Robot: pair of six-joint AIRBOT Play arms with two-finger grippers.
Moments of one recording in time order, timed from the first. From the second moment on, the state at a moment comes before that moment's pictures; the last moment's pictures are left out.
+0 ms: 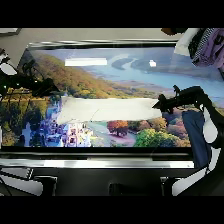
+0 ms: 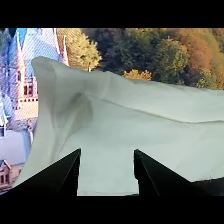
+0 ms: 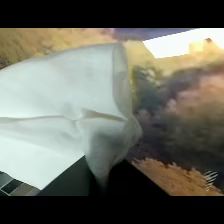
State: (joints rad) left arm 0.16 -1.71 1.69 1.09 -1.34 -1.57; right arm -0.26 -1.87 1.44 2.33 -1.26 -1.71
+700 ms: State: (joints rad) left arm -0.37 -1.92 1.69 0.73 -1.02 -1.68; right arm -0.26 -1.41 1.45 2.01 -1.37 -1.51
